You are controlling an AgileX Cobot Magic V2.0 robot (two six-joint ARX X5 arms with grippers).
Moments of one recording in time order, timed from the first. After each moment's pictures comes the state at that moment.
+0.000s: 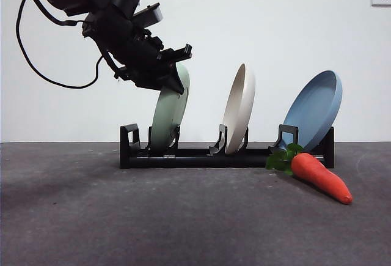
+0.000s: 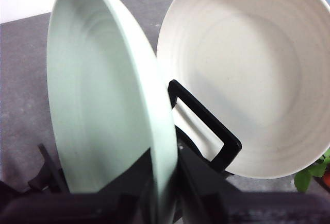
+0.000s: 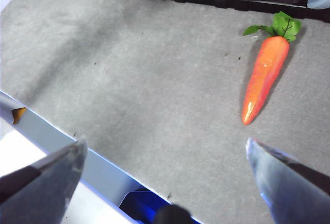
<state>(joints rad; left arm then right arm) -0.42 1.90 1.39 0.05 0.20 -0.02 0.09 0.70 0.94 -1.04 -0.55 -0.13</state>
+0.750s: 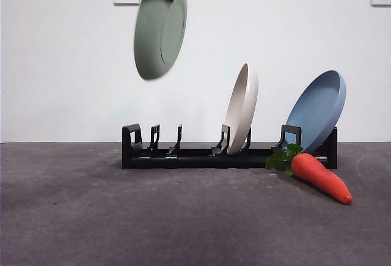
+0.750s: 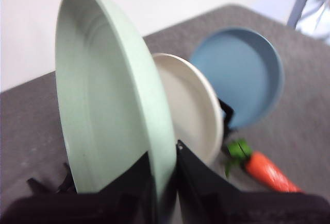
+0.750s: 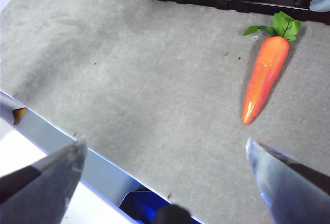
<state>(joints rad) -0.53 1.47 1.39 -0.31 0.11 0.07 0.09 0.70 0.94 -1.04 -0.55 -0.13</state>
